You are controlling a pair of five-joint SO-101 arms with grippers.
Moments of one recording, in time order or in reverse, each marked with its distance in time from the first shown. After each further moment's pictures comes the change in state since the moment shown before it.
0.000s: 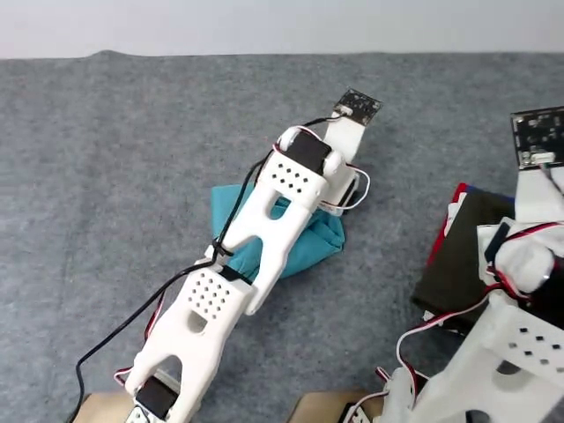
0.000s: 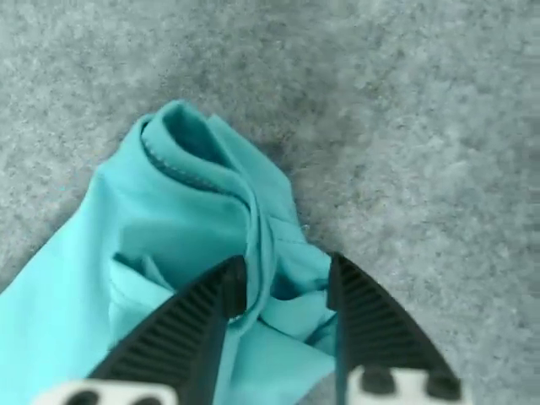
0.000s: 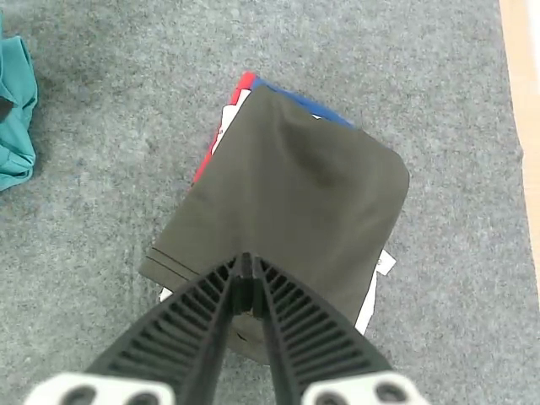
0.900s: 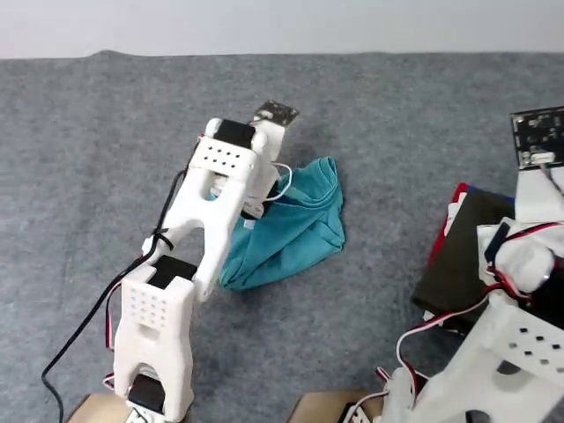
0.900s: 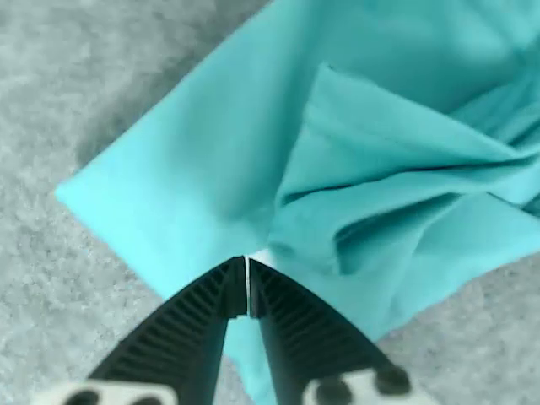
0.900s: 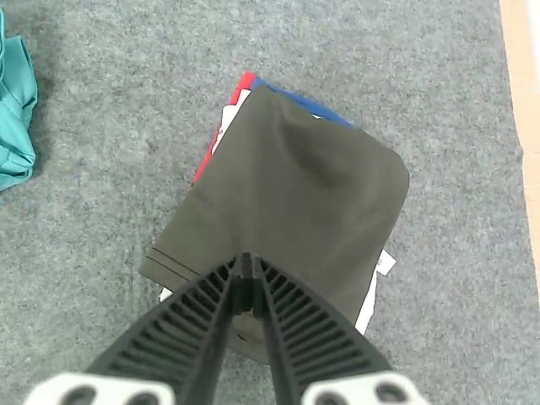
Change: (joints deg) left arm -14.9 -21.8 43.1 -5.6 -8.8; right arm 0.0 0.0 0.0 0.0 0.0
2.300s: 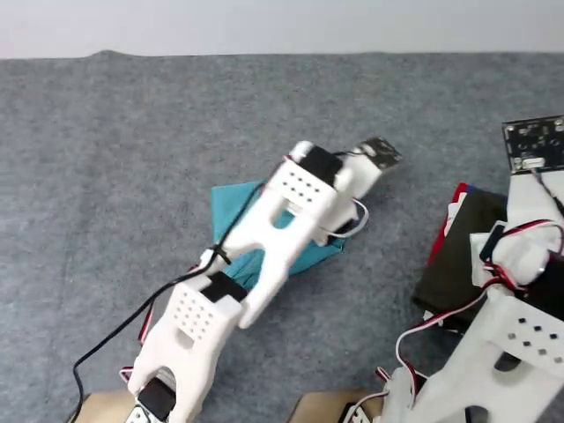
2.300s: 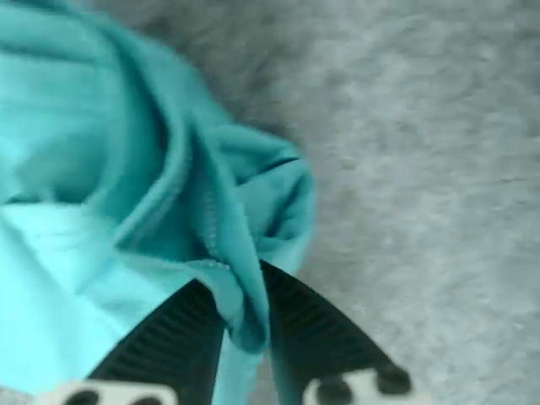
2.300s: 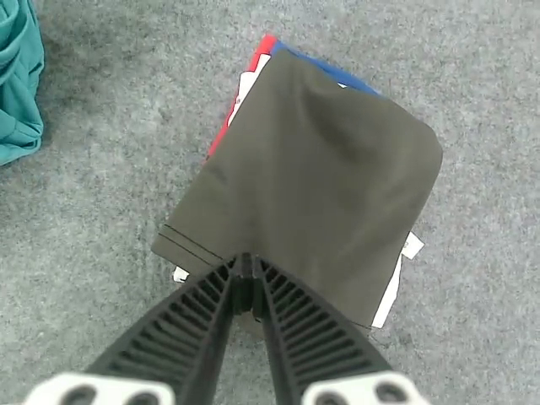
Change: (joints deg) left arm 20.0 7.2 -14.5 5.5 -7.2; right arm 0.0 -0.4 5.7 0.0 0.1
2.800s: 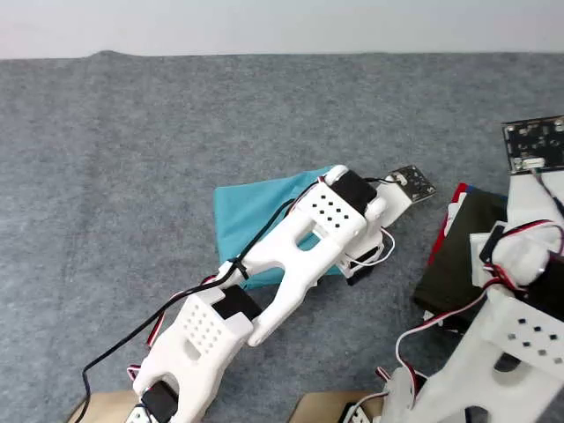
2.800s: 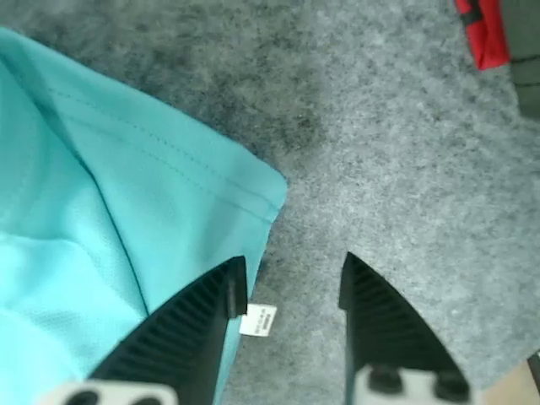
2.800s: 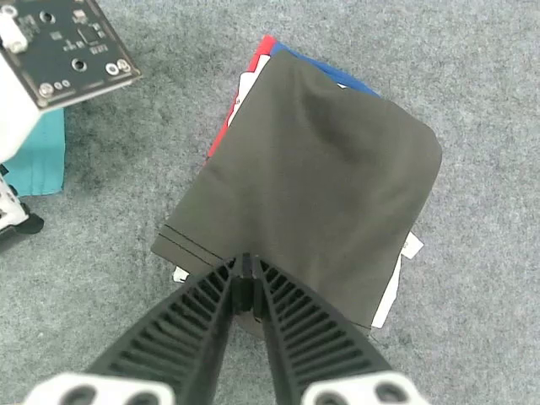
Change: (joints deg) left arm 5.9 -1.0 3.3 0.0 1.8; right arm 0.0 -0.2 0.0 0.0 0.0
